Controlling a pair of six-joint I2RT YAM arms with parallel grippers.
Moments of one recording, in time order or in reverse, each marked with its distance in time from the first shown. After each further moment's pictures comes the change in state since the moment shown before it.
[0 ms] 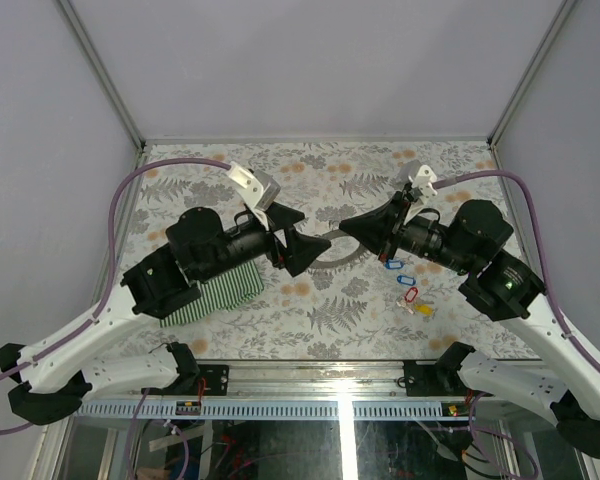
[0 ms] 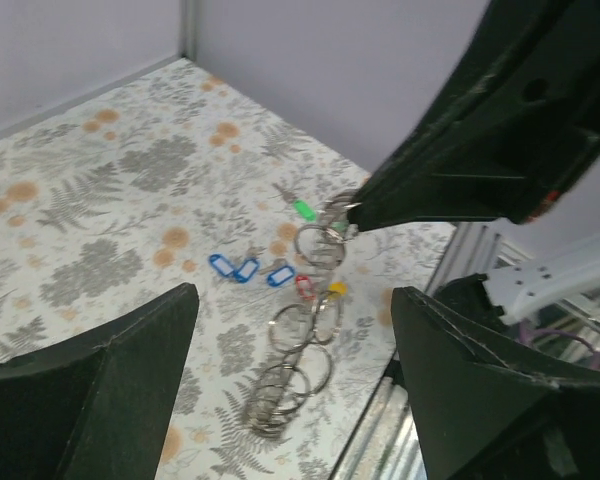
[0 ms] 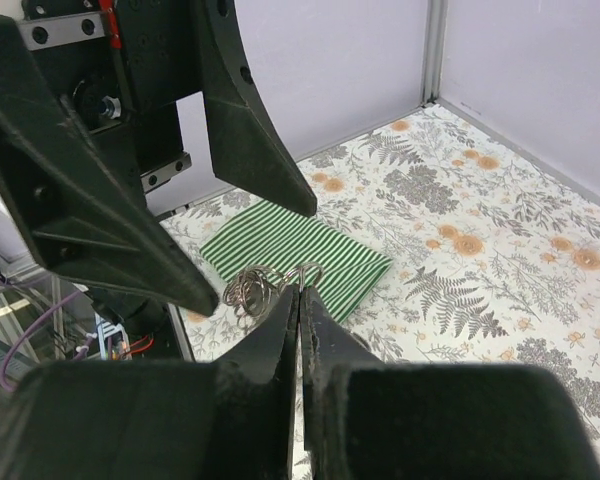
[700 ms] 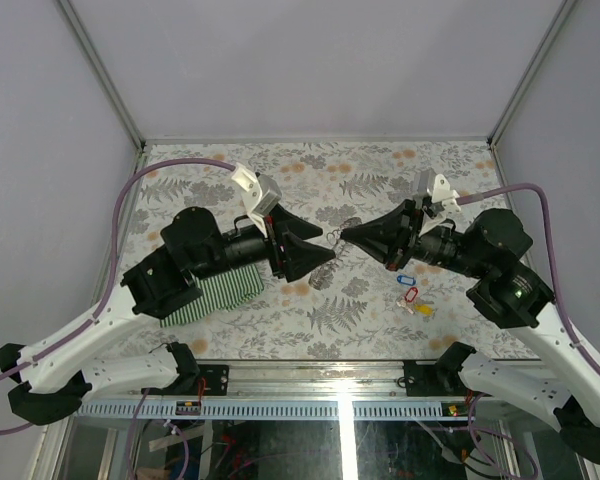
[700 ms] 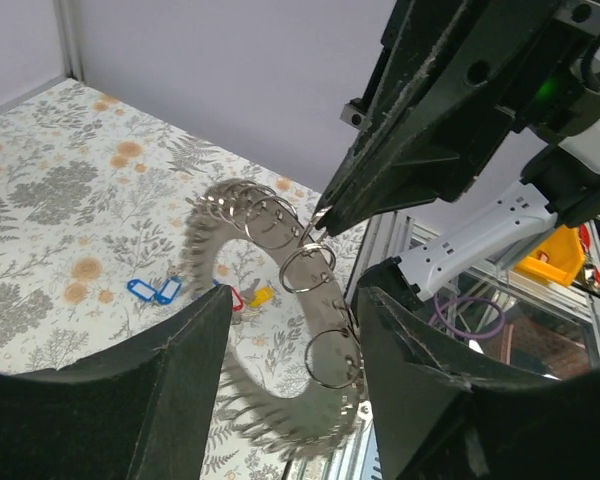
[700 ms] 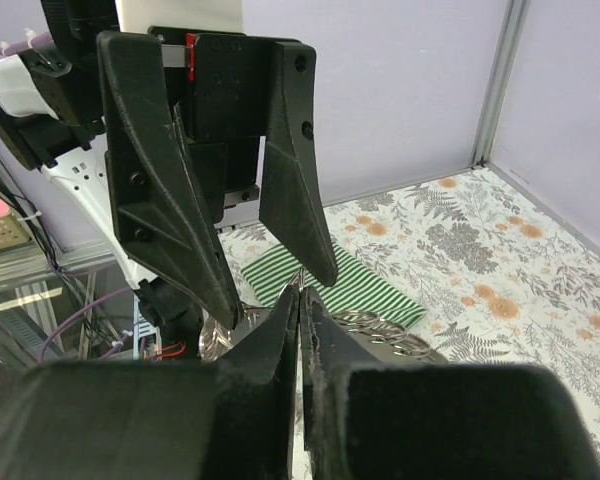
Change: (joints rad) left arm 0.000 -0.007 -0.006 0.083 0.228 -0.045; right arm 0.000 -0.048 -0.016 0.094 -0.146 -0.003
